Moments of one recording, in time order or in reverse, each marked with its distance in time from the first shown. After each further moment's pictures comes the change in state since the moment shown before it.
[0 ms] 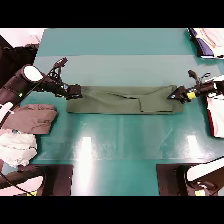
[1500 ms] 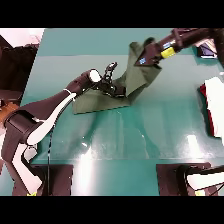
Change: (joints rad) left arm -0.366 -0.580 0.487 -0.150 0.199 -0.017; right arm 0.634 0.198 0.668 0.000 0.151 0.367
